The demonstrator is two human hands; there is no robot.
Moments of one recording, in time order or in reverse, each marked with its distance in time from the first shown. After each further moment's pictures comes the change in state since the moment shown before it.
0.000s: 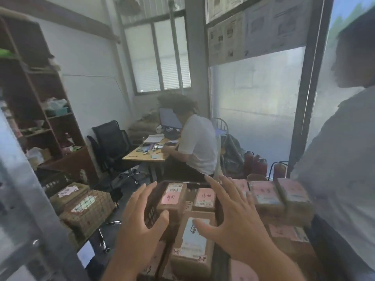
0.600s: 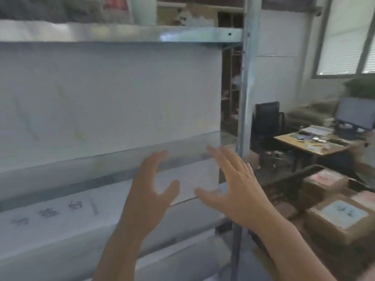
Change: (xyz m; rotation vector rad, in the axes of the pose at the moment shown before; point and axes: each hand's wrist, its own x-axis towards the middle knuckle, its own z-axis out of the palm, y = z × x) left_hand -0.367 0.081 -0.217 0.379 0.693 -0.337; right_hand -0.190 -0.239 0.002 0.407 -0.457 -0.849
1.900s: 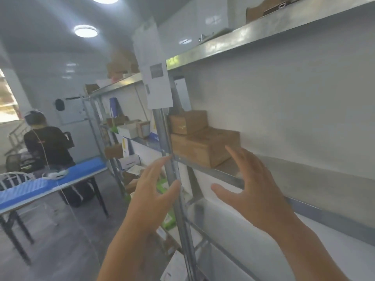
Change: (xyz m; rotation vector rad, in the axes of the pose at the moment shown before) left_hand -0.302 -0.324 -0.824 0.613 0.767 -0.702; right_hand 0.071 -0.814 0.566 0.586 -0.460 -0.782
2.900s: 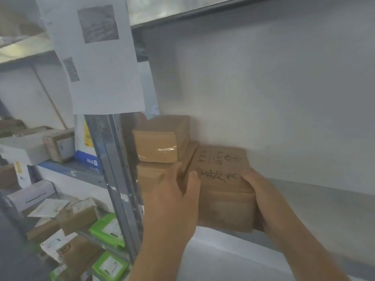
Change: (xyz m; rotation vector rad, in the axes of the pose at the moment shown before) left_hand 0.250 -0.090 0.101 -0.034 -0.209 0.032; right_hand 0.205 0.069 0.128 0.774 0.355 0.754
